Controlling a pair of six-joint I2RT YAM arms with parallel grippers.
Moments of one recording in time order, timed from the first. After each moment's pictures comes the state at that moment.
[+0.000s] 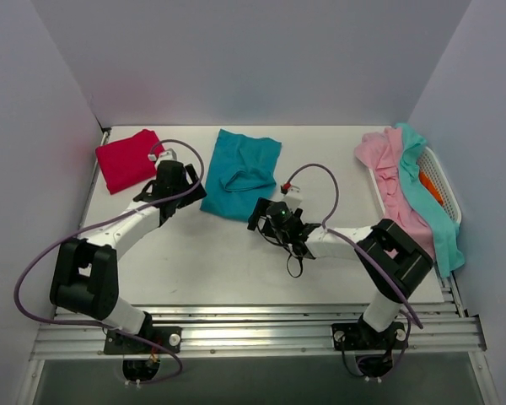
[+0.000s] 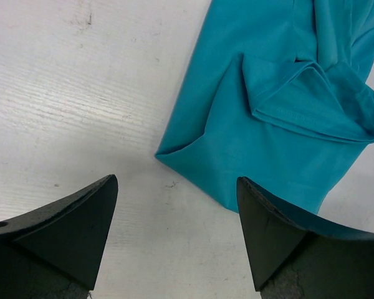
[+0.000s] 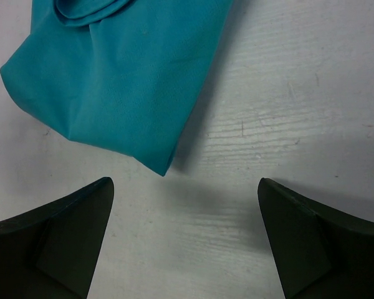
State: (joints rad) left arm -0.31 1.52 0.99 -0.16 -0.18 -0.63; right arm 0.76 1.67 0.74 0.27 0.34 0.84
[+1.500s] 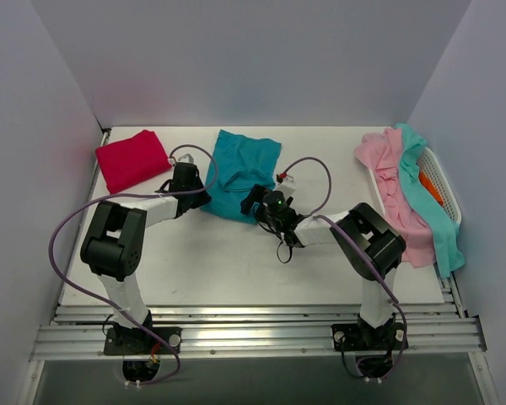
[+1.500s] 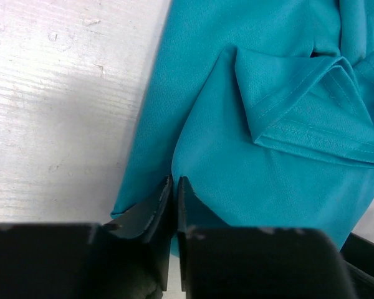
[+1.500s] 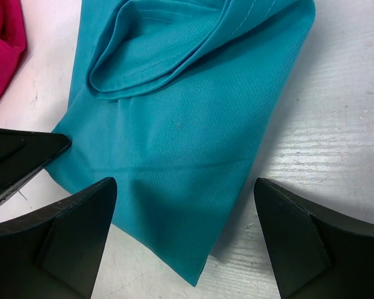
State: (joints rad) left arm -0.32 1.86 1.06 0.07 -0.04 -0.66; right arm 0.69 1.91 0.88 0.52 0.28 0.84
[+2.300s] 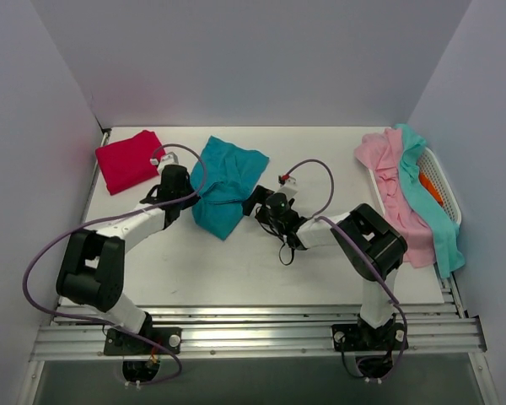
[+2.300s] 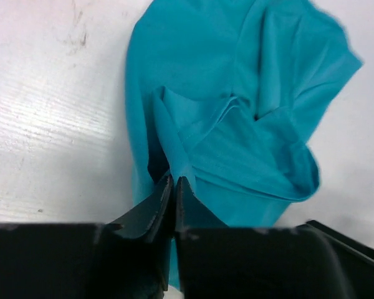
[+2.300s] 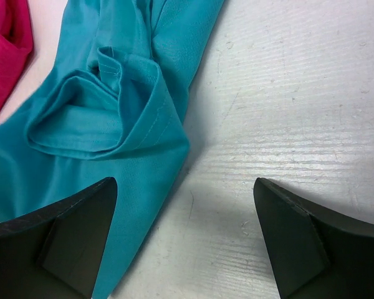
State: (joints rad) left arm -0.32 1.56 0.94 0.01 -0.21 -0.67; right arm 0.68 1.90 0.85 0.57 0.27 0.84
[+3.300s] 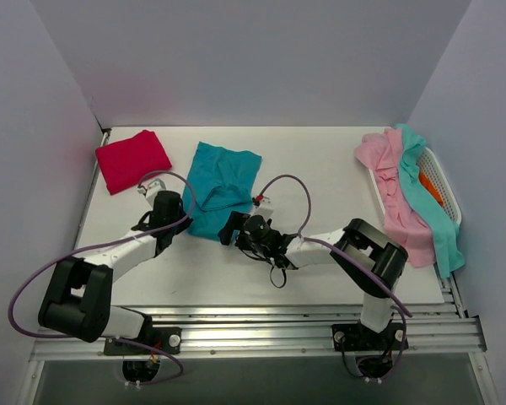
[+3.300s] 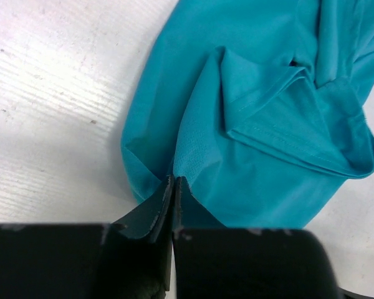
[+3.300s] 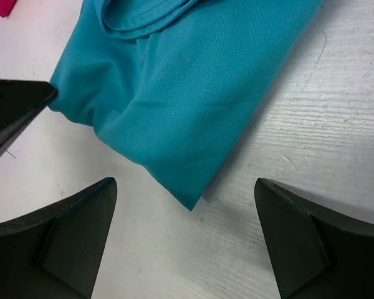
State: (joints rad) left arm -0.33 1.39 0.66 0.03 -0.27 -0.83; right arm 0.92 1.82 0.81 0.45 0.25 0.91
